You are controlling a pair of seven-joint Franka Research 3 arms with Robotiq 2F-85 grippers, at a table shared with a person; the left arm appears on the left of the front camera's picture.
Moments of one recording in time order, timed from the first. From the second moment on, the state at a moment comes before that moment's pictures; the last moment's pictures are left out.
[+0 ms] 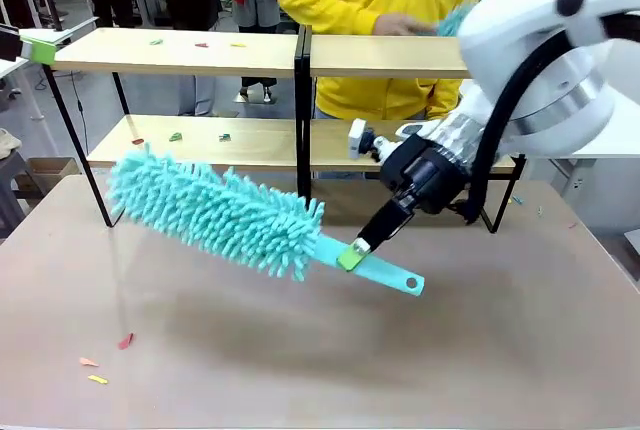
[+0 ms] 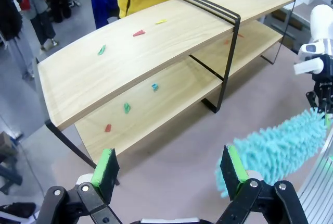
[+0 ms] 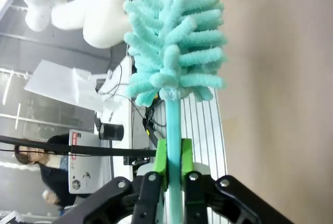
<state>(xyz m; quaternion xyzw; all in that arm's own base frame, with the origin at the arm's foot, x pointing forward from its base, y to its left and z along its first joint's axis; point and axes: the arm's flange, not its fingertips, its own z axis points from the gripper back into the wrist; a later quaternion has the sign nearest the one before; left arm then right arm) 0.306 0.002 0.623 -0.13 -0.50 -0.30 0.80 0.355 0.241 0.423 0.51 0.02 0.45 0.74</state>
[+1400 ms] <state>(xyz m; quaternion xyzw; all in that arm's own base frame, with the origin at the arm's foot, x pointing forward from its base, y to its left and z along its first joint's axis) 0.305 0.002 0.623 -0.13 -0.50 -0.30 0.80 0.187 -0.096 0.635 0.39 -0.40 0.30 0.77</state>
